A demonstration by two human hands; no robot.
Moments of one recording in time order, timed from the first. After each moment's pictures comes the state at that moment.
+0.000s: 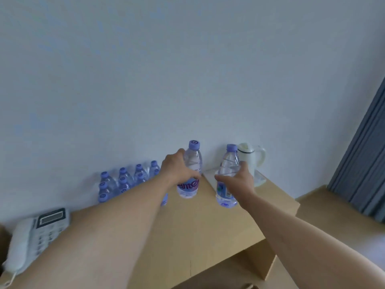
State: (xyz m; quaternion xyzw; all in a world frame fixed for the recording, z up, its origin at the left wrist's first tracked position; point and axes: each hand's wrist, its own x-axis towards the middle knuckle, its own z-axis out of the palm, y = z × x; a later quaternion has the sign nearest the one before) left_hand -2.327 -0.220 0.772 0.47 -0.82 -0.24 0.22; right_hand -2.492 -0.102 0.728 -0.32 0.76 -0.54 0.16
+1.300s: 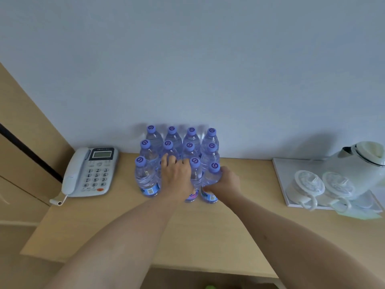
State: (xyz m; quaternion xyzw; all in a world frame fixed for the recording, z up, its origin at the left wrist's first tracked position) left_hand -2.245 -0.334 0.598 0.66 -0.75 0.05 0.04; right_hand -2.407 -0.325 0.576 -0.53 0.72 -0.27 0.36
